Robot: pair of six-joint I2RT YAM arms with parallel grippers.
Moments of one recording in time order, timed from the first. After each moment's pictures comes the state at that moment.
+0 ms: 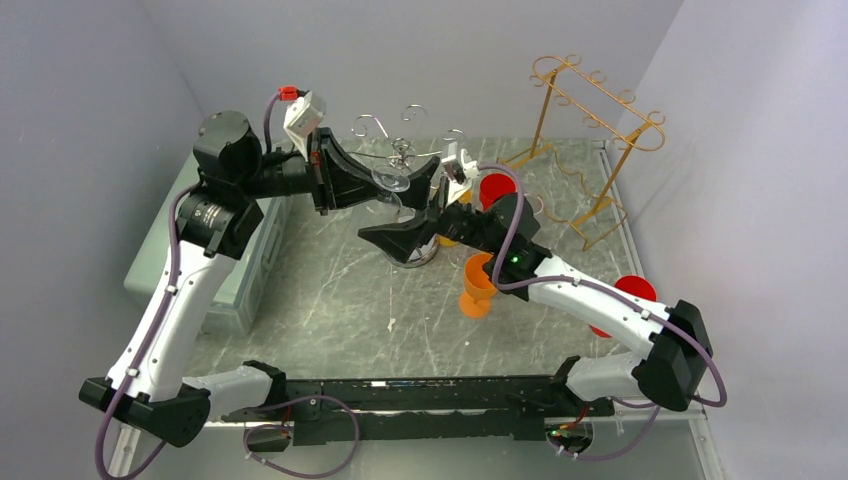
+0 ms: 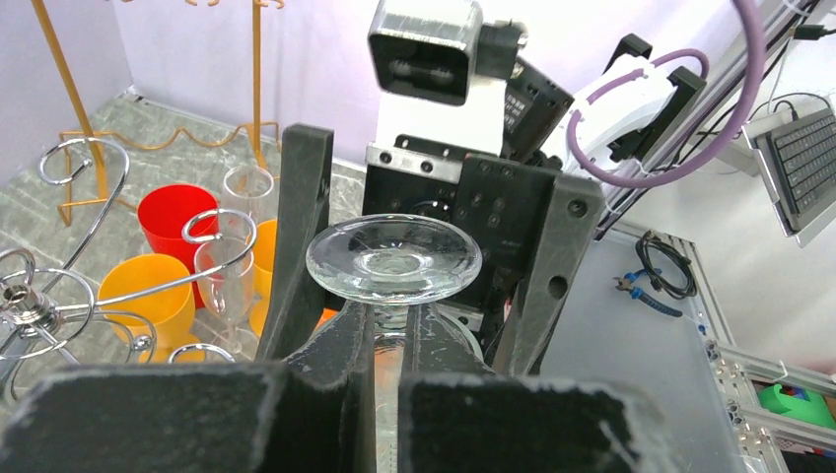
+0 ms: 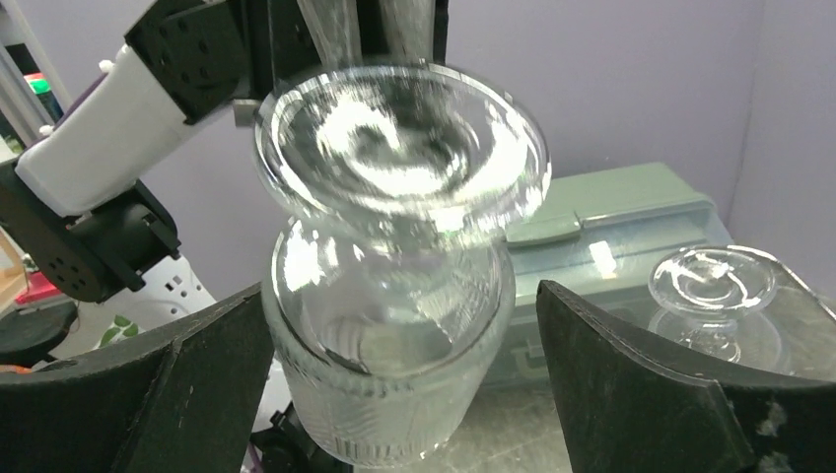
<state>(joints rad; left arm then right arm) -0.37 1.17 1.52 -0.30 1.05 -0.31 0.87 1.29 1.04 0.70 -0.48 0.43</state>
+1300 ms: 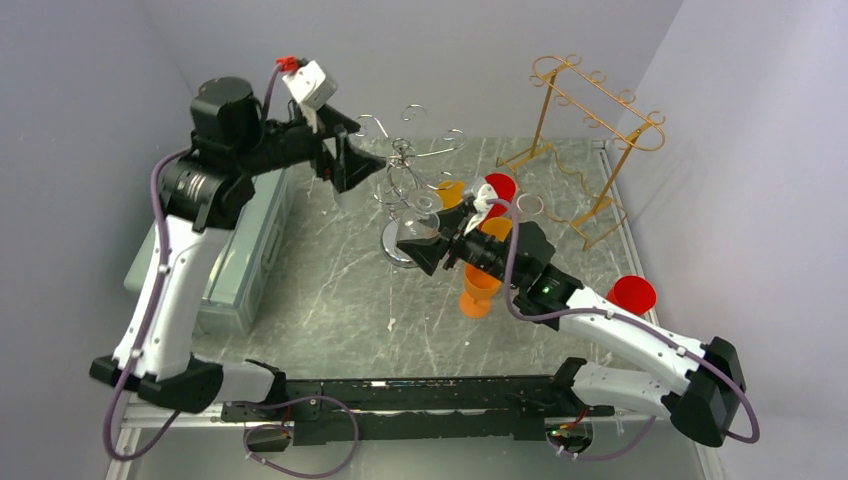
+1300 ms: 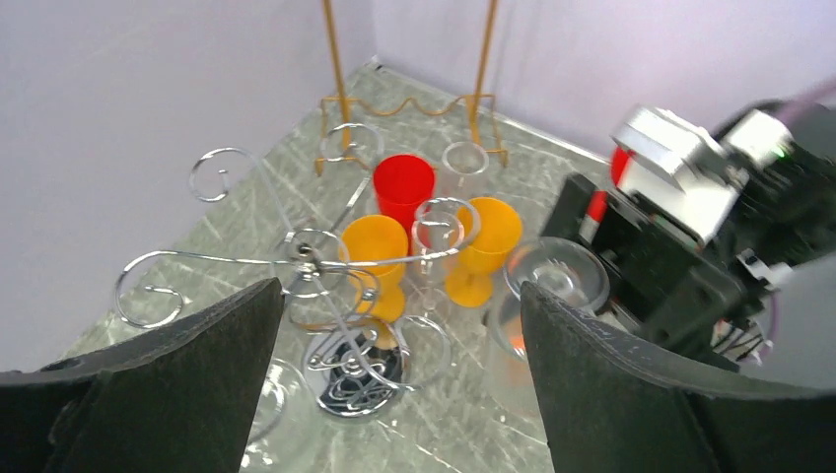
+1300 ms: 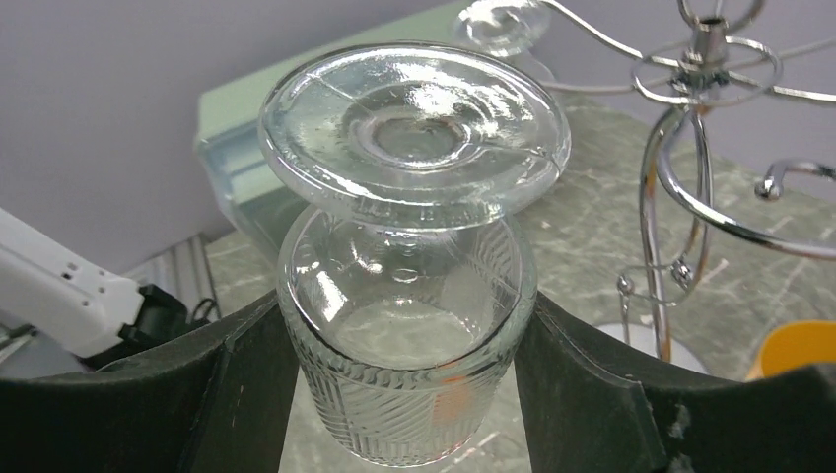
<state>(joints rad) -0.37 1.29 1.84 -0.67 0.69 0.05 0.86 1.03 0.78 0.38 -0.19 0.24</state>
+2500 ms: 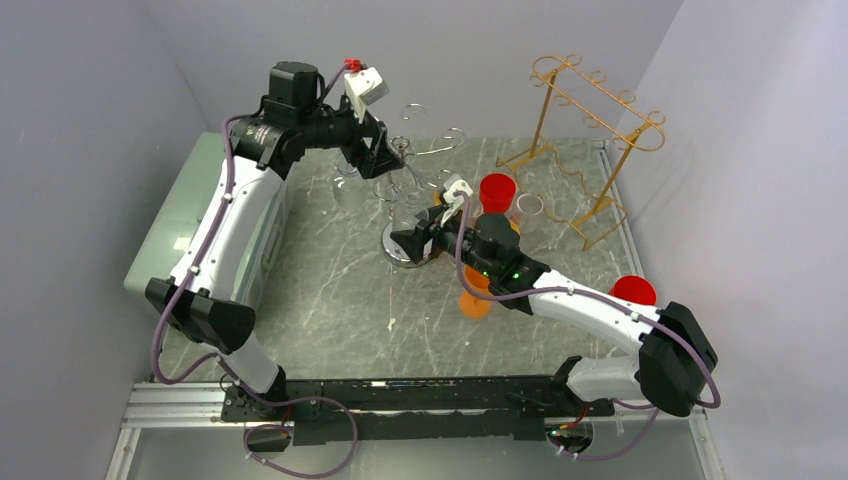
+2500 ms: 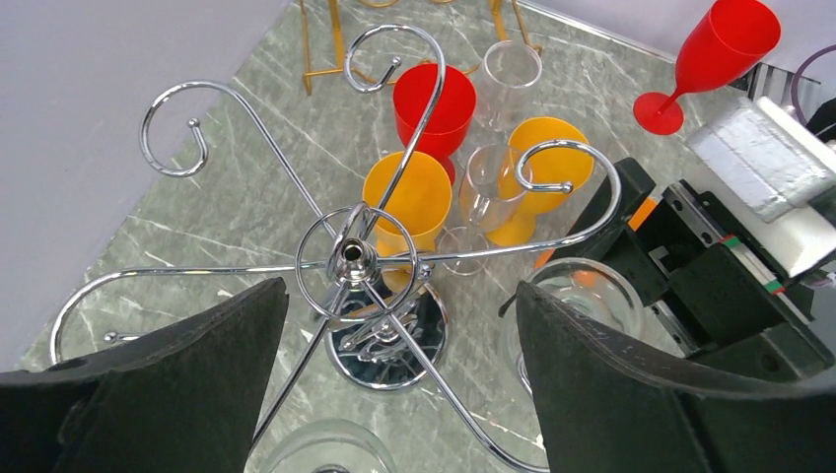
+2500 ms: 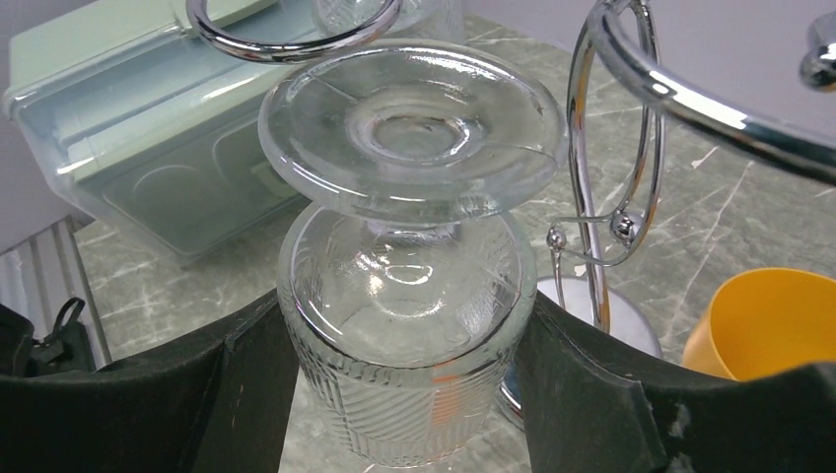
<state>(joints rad) -0.37 1.64 2.00 -0.80 0.71 0.27 0.83 1.26 0.80 0.44 -0.07 0.17</state>
